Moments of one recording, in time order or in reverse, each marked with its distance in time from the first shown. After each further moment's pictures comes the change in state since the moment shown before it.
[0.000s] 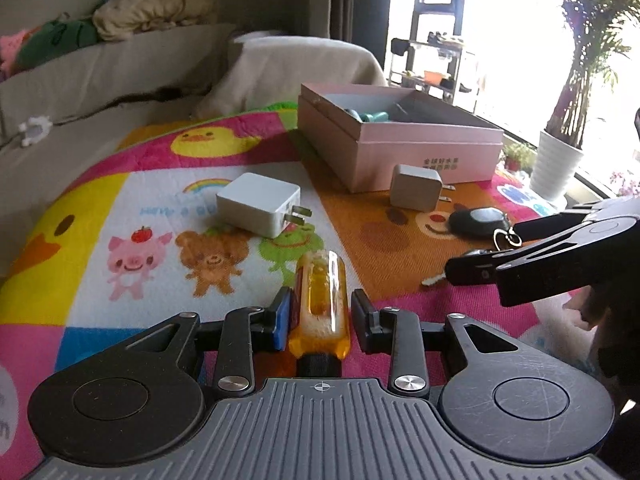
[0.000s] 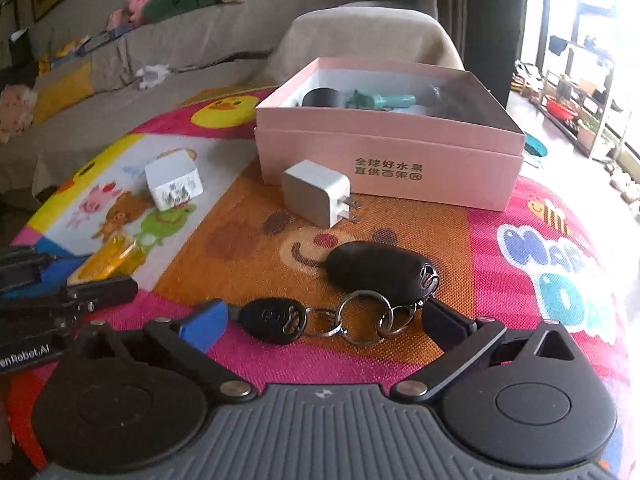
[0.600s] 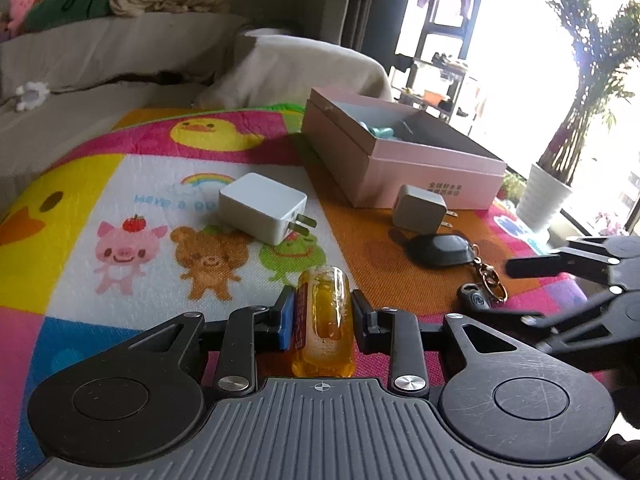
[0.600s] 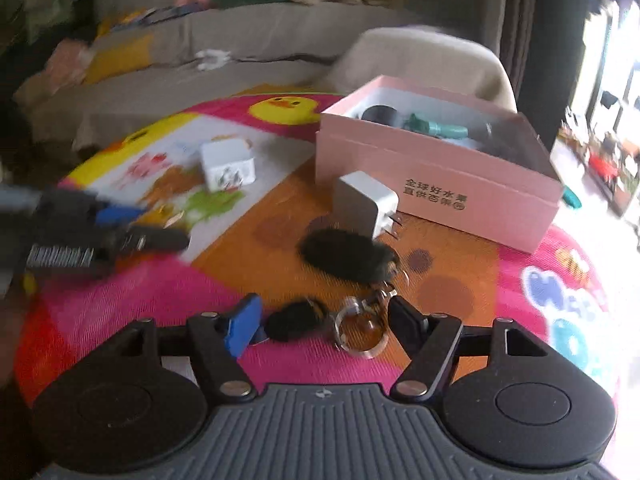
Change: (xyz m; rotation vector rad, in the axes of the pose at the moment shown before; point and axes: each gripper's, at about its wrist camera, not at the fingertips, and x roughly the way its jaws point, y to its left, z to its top) left arm 0.006 0.019 0.001 -0.117 -0.024 -0.072; right arm -0.017 0.010 -0.008 -0.239 -0.030 0.075
